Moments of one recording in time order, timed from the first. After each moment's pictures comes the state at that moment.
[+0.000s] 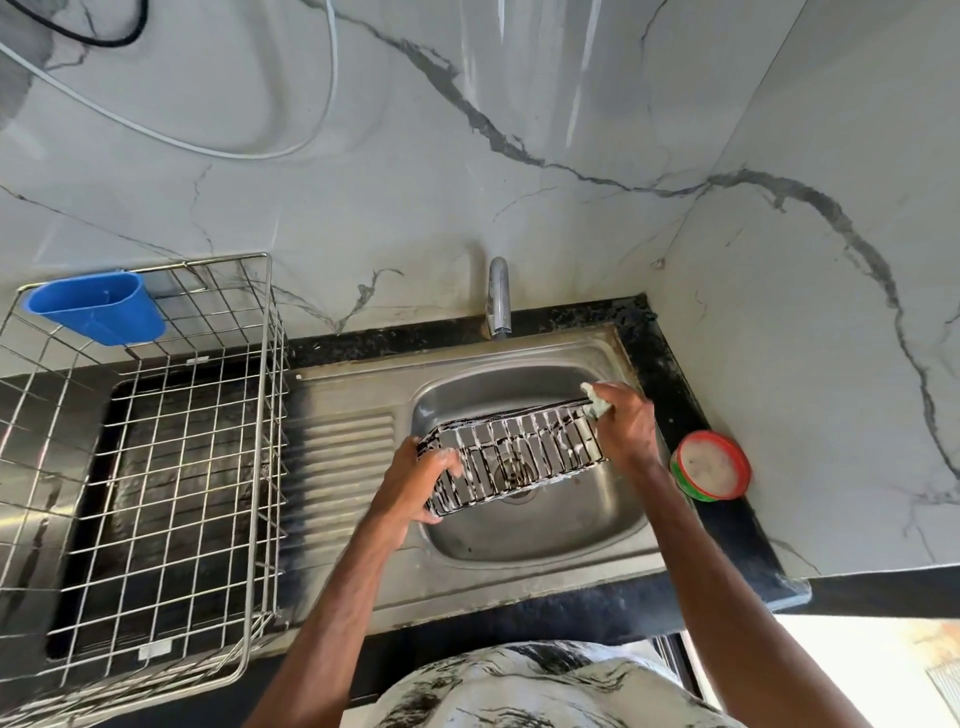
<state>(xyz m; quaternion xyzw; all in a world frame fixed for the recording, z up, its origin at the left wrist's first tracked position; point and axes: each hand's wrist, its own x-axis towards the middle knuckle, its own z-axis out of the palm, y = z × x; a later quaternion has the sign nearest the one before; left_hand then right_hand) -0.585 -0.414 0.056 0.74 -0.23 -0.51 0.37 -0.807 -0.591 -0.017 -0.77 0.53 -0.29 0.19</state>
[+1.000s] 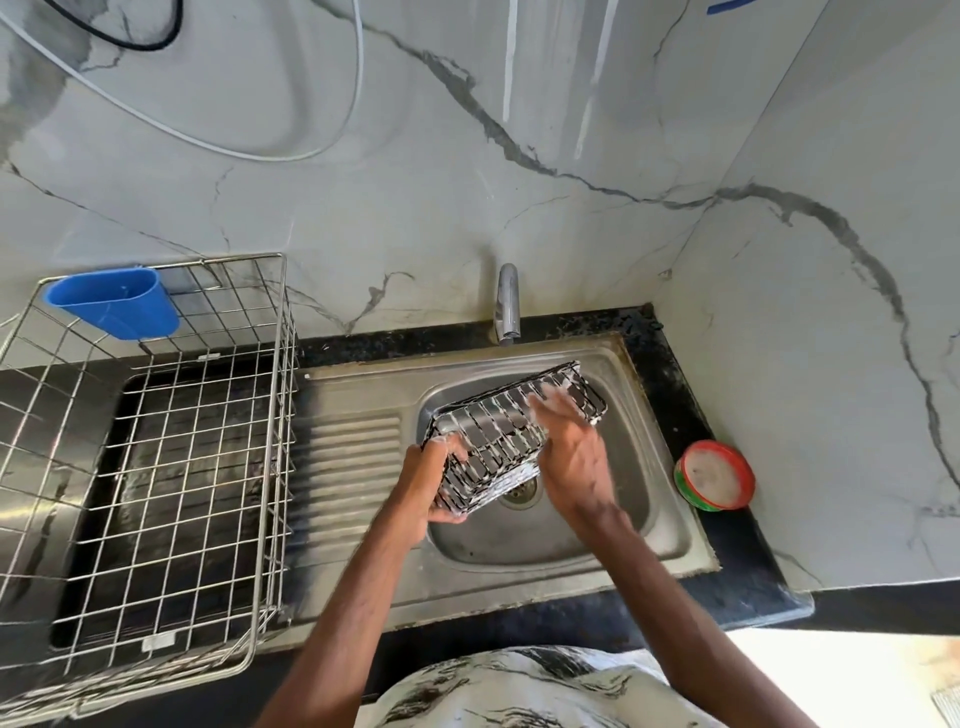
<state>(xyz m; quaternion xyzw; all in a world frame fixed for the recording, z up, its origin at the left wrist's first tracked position) -0.586 -0.420 0.045 0.72 -0.10 -0.56 0.40 -0.748 -0.511 0.024 -0.84 0.45 -0.27 0.13</state>
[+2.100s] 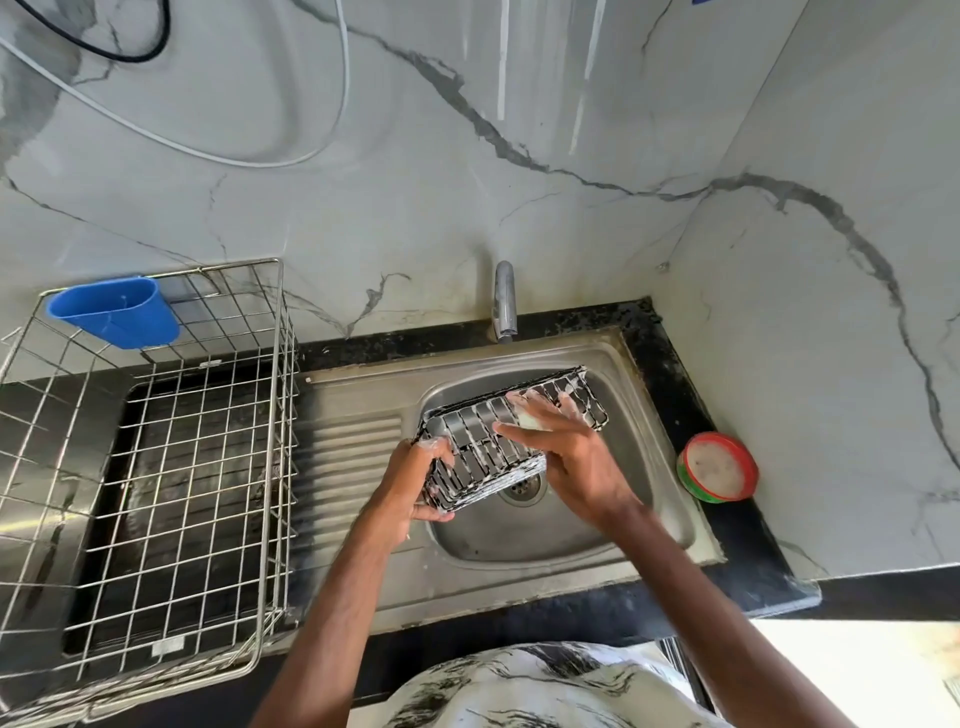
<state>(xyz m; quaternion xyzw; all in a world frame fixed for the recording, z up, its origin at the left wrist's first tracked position) -0.573 -0.411 0.052 0.72 -0.13 -0.54 0.41 -0.771 -0.516 0.023 -0.89 0.30 -0.24 0.24</state>
